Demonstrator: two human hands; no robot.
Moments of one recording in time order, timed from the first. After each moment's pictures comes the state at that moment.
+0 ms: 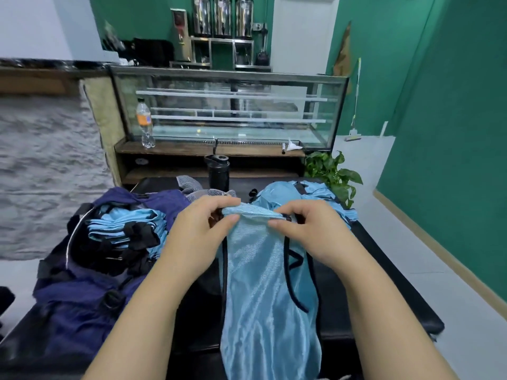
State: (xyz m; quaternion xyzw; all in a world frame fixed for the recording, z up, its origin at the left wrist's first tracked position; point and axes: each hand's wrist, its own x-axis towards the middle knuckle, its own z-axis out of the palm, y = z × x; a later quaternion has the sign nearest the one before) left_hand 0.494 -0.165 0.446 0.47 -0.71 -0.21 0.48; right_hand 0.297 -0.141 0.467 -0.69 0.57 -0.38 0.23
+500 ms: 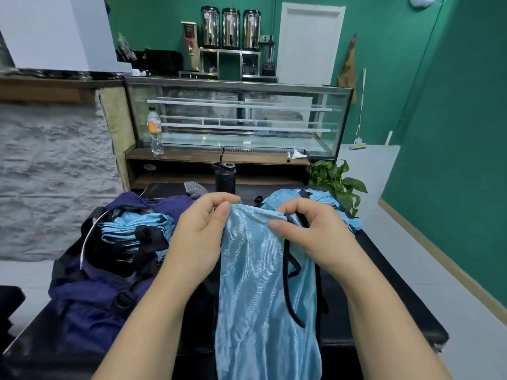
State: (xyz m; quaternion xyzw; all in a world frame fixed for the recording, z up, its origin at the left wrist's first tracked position) left_hand 0.497 -0.146 0.459 0.38 -0.61 -0.37 0.59; right_hand 0.311 -0.125 0.481 -0.67 0.50 -0.46 0.29
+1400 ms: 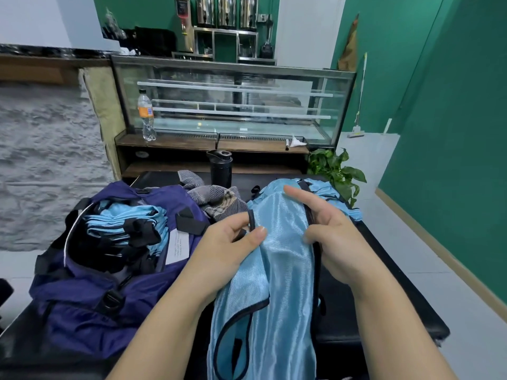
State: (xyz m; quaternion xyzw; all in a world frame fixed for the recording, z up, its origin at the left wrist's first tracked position) left_hand 0.473 -0.157 0.433 0.37 -0.60 -0.54 0.47; right_hand 0.290 -0.149 0.450 -0.56 0.45 -0.51 0.47
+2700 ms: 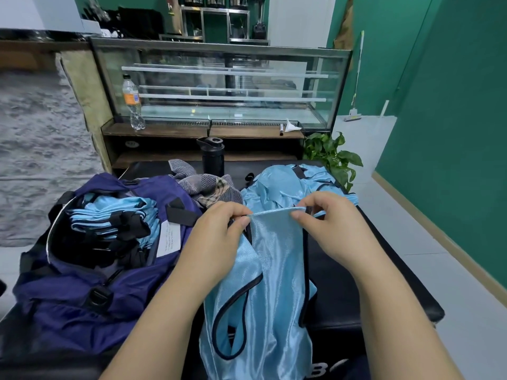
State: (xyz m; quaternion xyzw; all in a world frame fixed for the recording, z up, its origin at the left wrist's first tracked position) left_hand 0.463 -0.174 0.425 0.52 -0.73 -0.21 0.40; right_hand 0.273 -0.150 0.450 -0.65 0.65 -0.37 0.14
